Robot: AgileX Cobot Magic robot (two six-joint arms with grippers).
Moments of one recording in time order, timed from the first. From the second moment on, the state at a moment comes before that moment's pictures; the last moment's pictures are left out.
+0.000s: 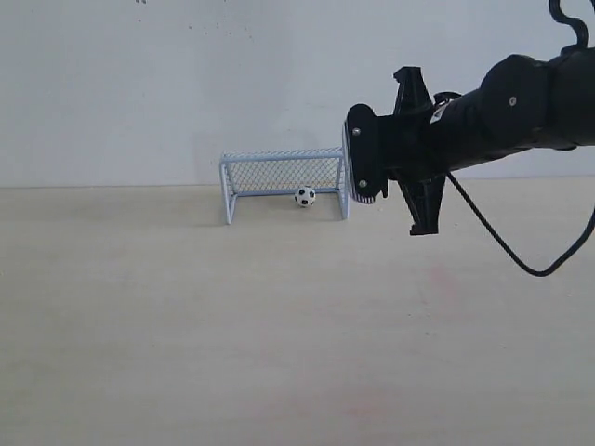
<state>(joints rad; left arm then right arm) 0.01 0.00 0.00 0.10 0.31 -0.06 0.39 1.77 -1.23 0.23 0.18 -1.63</state>
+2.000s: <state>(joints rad) 0.01 0.00 0.00 0.10 0.31 -0.06 0.39 1.39 -1.04 0.40 0.79 -0.70</state>
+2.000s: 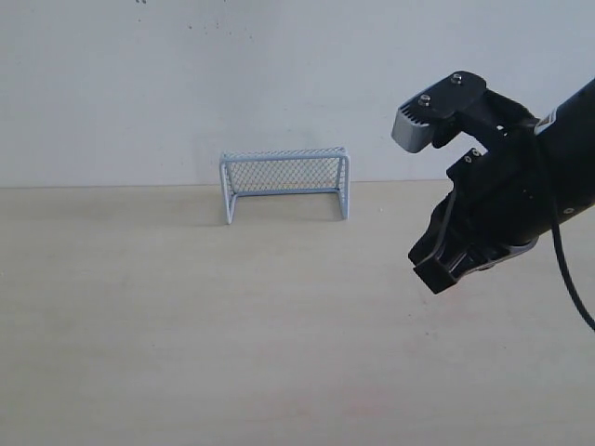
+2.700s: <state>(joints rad) 0.01 0.00 0.00 0.10 0.31 -0.06 0.39 0.95 -0.73 0.59 0.29 -0.63</state>
